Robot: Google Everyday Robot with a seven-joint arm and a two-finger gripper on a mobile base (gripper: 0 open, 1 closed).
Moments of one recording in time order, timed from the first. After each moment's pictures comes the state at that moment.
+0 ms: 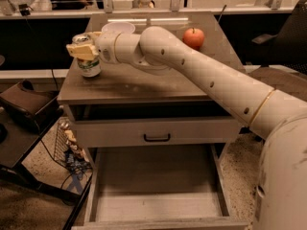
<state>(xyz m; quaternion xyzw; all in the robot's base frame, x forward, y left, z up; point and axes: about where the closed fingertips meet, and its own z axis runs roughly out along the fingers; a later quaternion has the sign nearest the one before) 0.706 0.209 0.918 -0.41 0.61 0.37 0.57</state>
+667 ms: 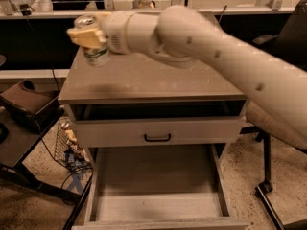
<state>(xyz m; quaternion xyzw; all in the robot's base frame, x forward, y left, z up) 0.639 0.162 0.997 -0.42 0.60 0.32 0.60</state>
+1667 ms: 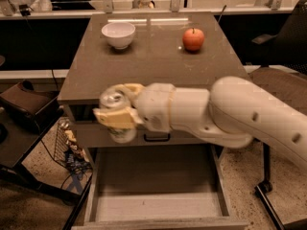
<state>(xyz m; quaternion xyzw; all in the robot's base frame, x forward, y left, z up) 0.462 0.098 0.909 -0.45 0.62 0.37 0.52</state>
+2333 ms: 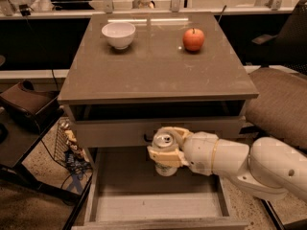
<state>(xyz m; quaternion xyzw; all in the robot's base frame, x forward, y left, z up) 0.451 -0.016 0.777 -0.39 0.68 0.34 0.52</state>
